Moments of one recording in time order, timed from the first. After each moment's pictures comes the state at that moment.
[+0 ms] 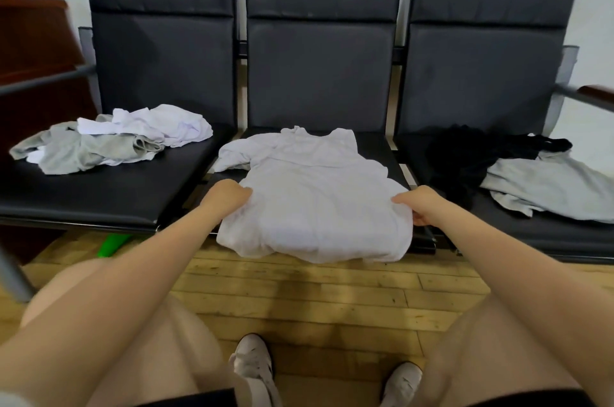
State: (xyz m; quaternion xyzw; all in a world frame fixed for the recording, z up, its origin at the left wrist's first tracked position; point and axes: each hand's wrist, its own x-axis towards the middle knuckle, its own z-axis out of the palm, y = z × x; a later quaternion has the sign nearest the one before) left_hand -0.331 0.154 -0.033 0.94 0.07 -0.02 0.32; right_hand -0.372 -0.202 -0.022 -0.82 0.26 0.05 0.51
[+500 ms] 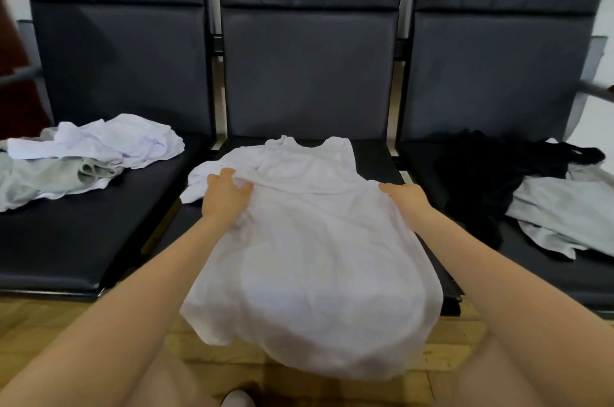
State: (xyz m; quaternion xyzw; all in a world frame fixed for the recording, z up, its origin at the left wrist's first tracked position) left_hand -0.213 0.114 -0.049 0.92 0.09 0.11 0.37; right_hand -0.252 -0.206 -0.036 -0.79 0.26 -0.04 0.55
